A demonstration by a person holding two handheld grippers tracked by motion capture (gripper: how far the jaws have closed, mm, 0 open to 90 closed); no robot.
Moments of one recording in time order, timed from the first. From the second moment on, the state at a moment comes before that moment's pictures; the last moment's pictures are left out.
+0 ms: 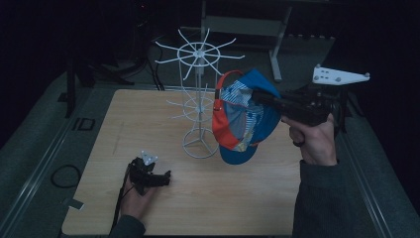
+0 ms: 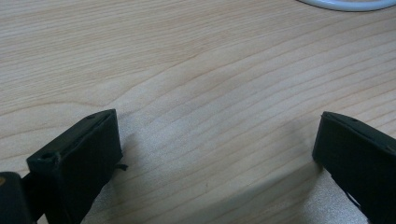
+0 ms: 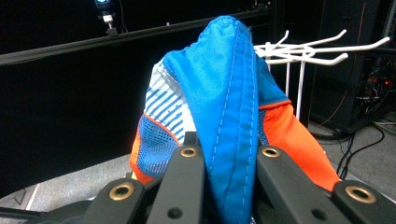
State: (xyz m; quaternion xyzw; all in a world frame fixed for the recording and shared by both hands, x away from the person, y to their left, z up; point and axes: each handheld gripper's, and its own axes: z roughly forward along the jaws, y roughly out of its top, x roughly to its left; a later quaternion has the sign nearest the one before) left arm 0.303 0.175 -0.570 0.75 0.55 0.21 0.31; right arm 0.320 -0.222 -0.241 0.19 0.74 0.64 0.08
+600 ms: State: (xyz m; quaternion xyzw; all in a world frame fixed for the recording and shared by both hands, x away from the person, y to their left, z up) left arm 0.303 0.175 -0.570 0.75 0.54 0.21 0.31; right arm 0.354 -0.197 -0.262 0.21 0.73 0.65 0.06
